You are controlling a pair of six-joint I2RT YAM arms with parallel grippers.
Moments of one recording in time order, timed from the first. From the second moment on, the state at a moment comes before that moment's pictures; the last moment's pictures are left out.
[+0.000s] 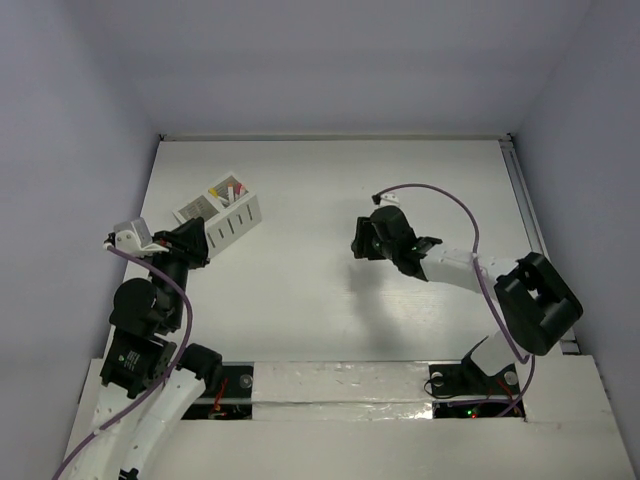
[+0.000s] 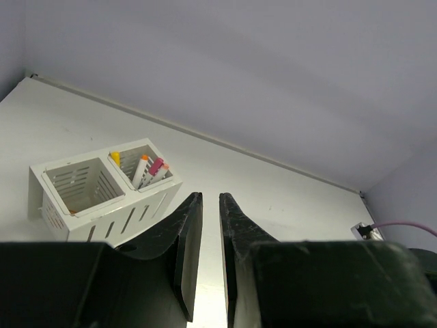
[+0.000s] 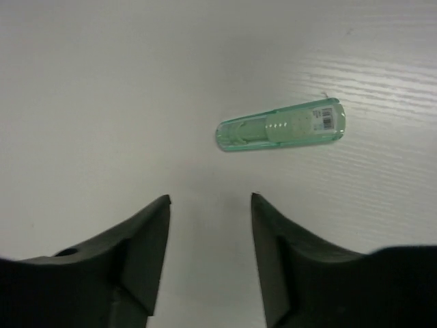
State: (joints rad) left arm -0.41 0.33 0.74 -0.27 -0.38 -0.43; right arm 0.68 1.55 0.84 0.04 0.18 0.51
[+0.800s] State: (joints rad) left arm -0.41 0.34 0.74 -0.27 -0.38 -0.43; right arm 0.54 1.73 0.95 0.02 0.11 0.64
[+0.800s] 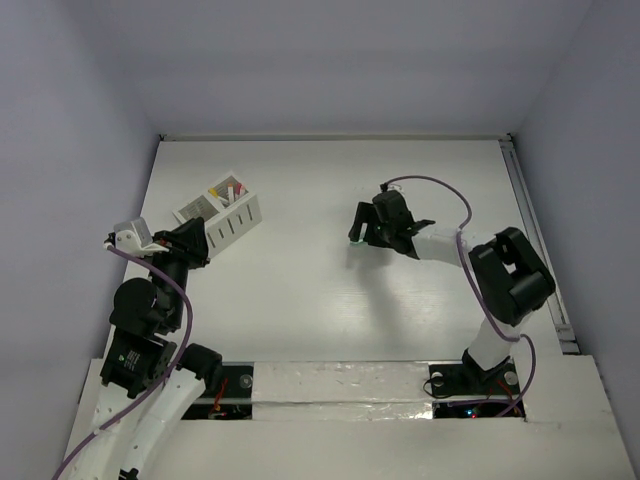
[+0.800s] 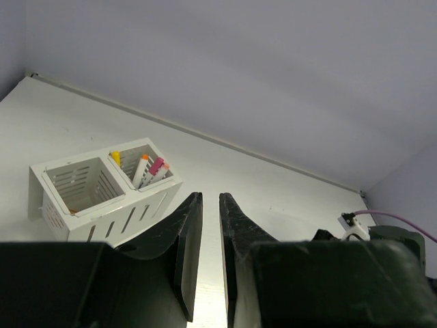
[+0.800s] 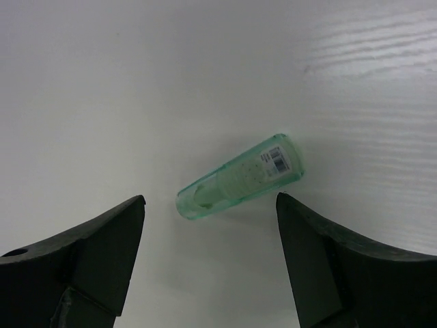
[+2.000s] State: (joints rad) left arm -0.41 0.30 0.74 -0.27 -0.39 -0.43; right arm 0.58 2.10 1.53 -0.48 0.21 0.33
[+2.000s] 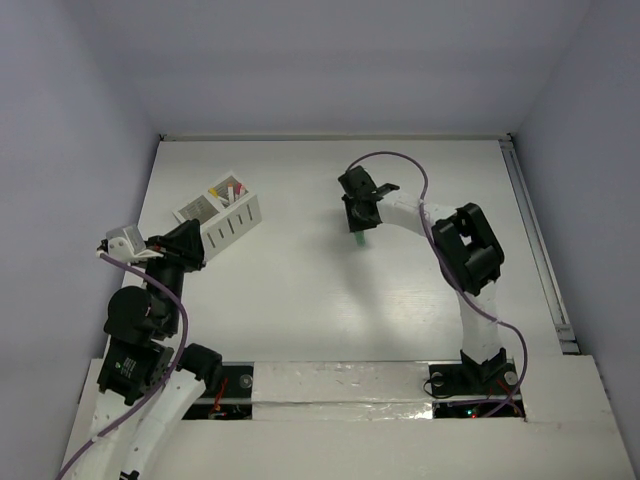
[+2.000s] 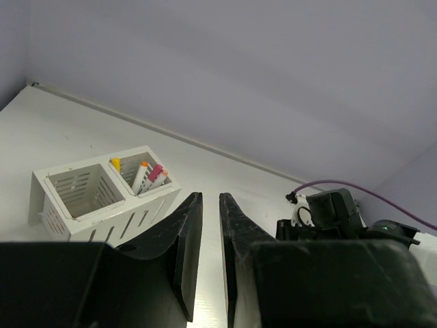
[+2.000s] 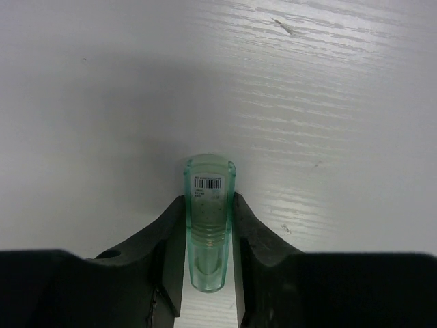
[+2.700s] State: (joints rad) left arm -0.41 0.31 0.74 -0.27 -0.40 -0.43; right arm 0.74 1.85 1.41 0.15 -0.27 0.49
